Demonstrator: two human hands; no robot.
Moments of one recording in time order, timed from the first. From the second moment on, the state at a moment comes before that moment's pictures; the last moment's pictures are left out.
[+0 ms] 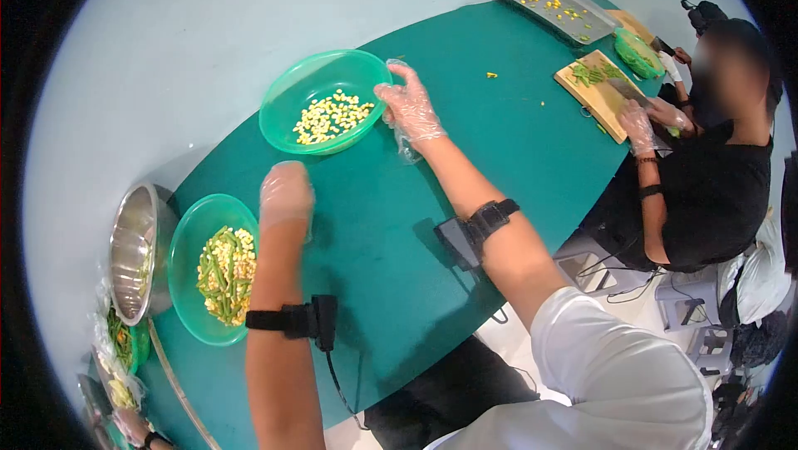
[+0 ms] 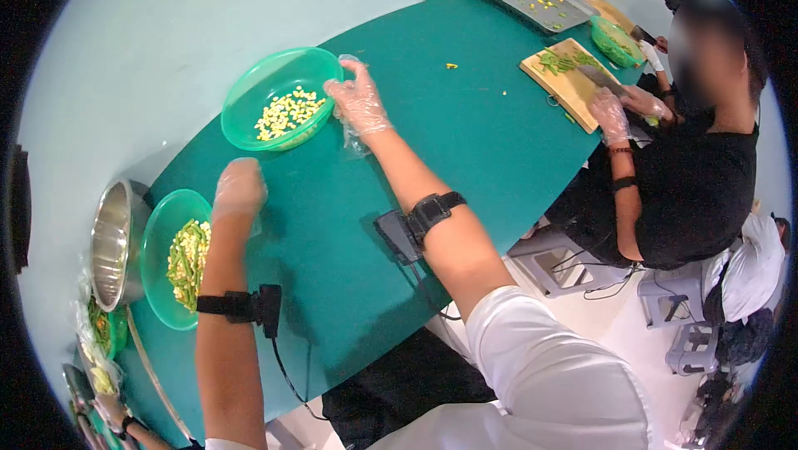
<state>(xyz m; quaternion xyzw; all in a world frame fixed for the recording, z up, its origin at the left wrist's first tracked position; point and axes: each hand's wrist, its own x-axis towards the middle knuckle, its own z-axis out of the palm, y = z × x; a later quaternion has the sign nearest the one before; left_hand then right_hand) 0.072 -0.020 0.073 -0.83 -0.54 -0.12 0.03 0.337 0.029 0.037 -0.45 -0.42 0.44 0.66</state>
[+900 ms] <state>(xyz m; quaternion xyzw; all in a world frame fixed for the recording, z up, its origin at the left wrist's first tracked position) -0.052 -0.096 0.181 -0.75 -0.57 -0.29 -0.20 0.337 0.011 0.056 -0.38 -0.50 0.56 0.55</state>
